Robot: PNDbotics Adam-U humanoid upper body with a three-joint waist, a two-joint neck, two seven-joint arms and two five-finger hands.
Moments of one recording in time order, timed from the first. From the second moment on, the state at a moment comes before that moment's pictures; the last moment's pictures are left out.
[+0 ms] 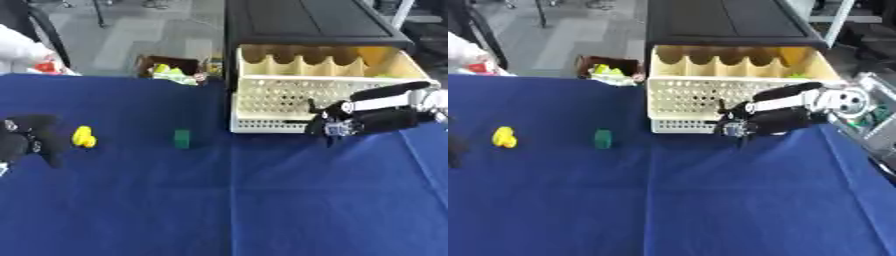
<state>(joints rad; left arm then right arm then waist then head) -0.27 0.43 0.13 -1.98 0.01 -0.17 -0.39 -0.97 -0.83 0.47 -1.58 0.13 0.27 0.87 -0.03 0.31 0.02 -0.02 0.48</state>
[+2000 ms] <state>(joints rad) -0.26 0.40 0.15 -1.98 0.00 -0.17 -0.43 -0.96 -0.76 0.40 -1.49 0.21 0.14 0.85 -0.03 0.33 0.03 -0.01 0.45</state>
